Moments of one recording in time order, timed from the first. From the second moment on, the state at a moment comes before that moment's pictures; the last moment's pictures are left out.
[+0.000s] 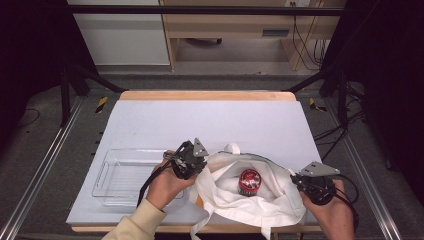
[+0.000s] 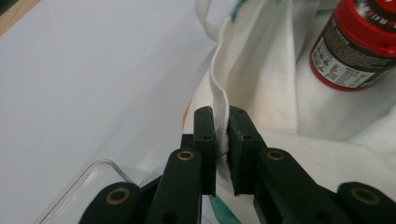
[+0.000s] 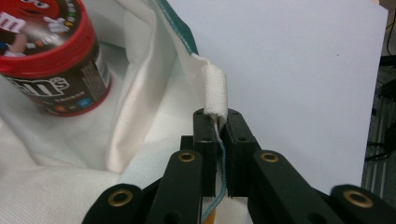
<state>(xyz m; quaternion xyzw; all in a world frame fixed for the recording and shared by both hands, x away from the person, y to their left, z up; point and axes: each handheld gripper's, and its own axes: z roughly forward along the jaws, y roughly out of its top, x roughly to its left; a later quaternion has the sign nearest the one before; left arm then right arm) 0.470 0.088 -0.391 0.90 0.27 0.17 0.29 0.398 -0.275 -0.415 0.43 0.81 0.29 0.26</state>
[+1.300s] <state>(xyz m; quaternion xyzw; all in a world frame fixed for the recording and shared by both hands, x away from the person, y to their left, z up) 0.481 0.085 -0.403 0.91 0.29 0.17 0.26 0.414 -0.285 -0.441 0.45 0.82 0.28 0.22</state>
